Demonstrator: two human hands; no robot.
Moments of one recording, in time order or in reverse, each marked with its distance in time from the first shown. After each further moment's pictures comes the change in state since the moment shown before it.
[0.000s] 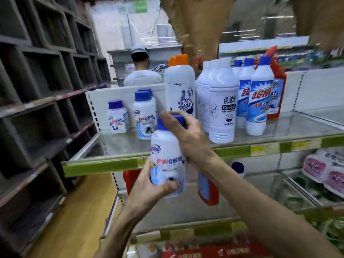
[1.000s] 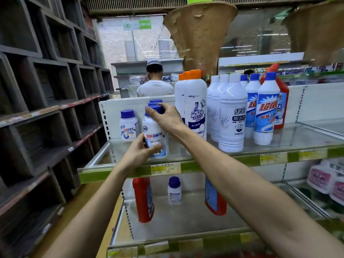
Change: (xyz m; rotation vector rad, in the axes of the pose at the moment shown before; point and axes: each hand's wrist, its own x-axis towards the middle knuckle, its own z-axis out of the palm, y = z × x) left_hand 0.105 0.016 -0.093 0.390 0.043 -0.107; right_hand 0.123 0.027 0.069 -0.344 -0.003 0.068
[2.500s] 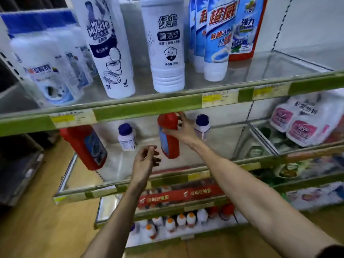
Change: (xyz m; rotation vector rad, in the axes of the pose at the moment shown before) left_hand -0.050 -0.119 0.283 -0.297 0.178 -0.414; right_hand -0.113 0.320 -0.155 0.059 -0.037 0.405
